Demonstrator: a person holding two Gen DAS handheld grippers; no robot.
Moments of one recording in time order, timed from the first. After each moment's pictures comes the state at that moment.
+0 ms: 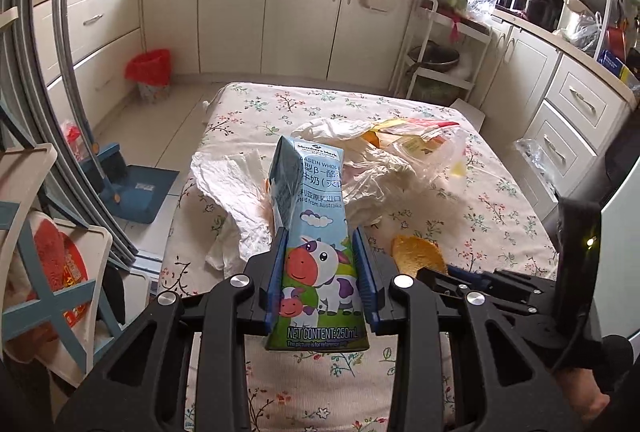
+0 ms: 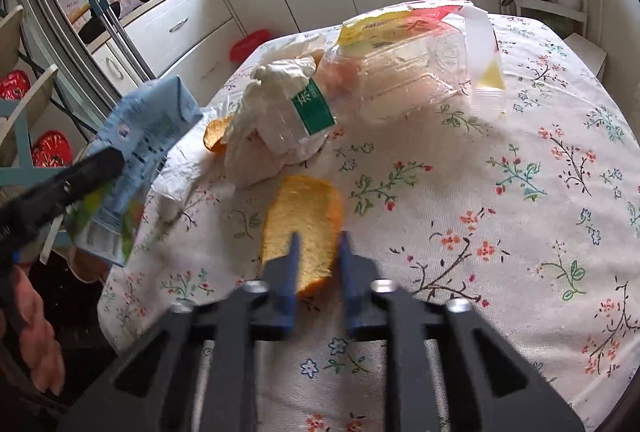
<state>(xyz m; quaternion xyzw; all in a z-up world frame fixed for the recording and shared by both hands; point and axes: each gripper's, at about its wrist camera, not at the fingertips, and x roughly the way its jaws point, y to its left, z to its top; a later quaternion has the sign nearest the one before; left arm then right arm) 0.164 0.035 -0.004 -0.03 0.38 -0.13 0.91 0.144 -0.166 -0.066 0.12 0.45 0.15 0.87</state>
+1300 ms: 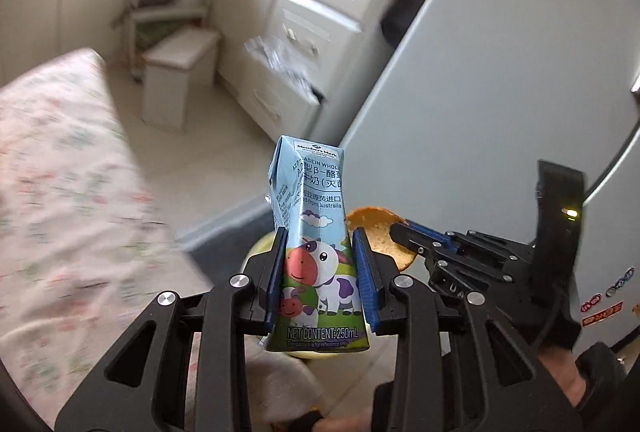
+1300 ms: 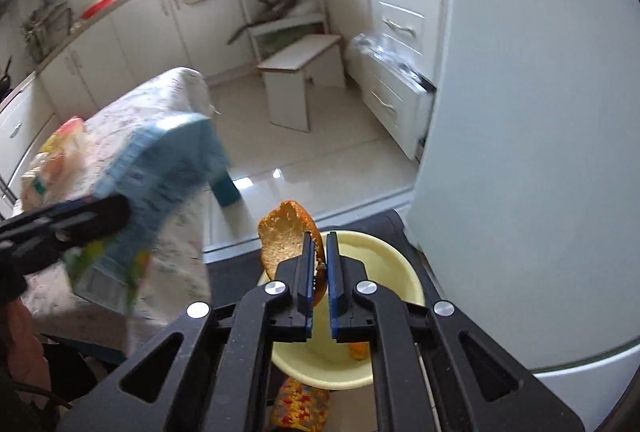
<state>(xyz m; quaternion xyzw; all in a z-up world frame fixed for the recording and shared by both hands) 0.052 -0.359 -0.042 0.03 0.43 -0.50 0.75 -0.056 -0.477 -0.057 0.16 0.41 -0.20 0.88</state>
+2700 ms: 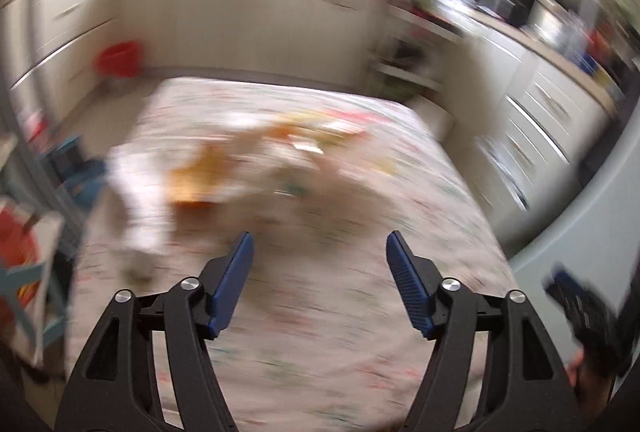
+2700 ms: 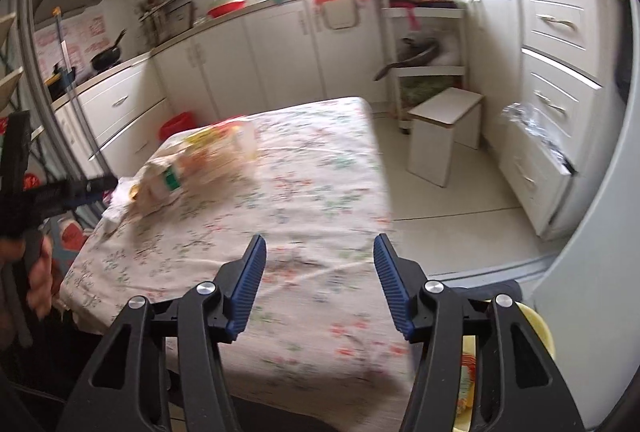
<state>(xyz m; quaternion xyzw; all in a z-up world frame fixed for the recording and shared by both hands) 0.154 -0.021 0.000 -0.08 0.39 -0.14 0.91 0.015 -0.325 -0.015 0.11 0.33 0.01 0.94</state>
